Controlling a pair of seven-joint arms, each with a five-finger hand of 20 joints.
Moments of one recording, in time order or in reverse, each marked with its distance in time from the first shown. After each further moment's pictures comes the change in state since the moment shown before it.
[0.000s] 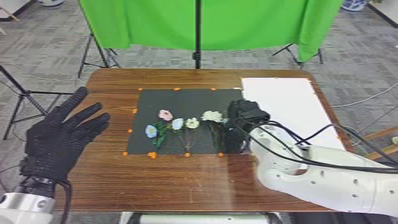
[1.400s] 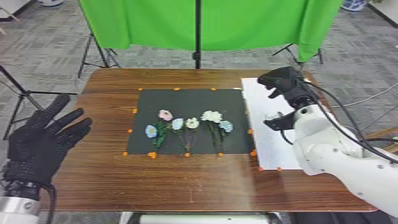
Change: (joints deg) left arm 3.0 1.0 -4.2 2.7 -2.0 3.0 1.8; right arm -21.1 13.1 34.1 -9.1 25.3 18.3 -13.8
